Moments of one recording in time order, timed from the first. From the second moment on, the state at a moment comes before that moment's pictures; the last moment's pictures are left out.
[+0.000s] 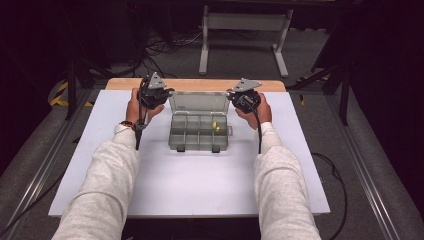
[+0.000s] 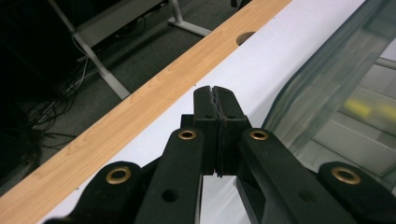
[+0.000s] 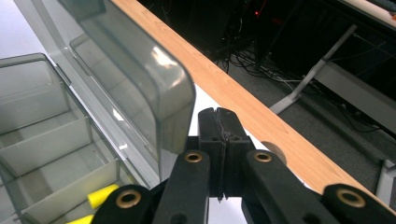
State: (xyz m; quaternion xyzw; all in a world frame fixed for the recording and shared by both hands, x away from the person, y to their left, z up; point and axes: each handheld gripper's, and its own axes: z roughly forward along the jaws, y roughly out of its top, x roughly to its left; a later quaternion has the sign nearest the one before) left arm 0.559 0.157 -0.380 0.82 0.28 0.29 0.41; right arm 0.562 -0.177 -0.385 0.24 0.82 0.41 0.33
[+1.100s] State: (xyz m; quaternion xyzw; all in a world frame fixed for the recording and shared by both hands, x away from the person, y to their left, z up) left arm 0.527 0.147 -0.356 0.85 0.21 0.31 0.38; right arm 0.528 -0.175 -0.365 0.22 0.83 0.40 0.33
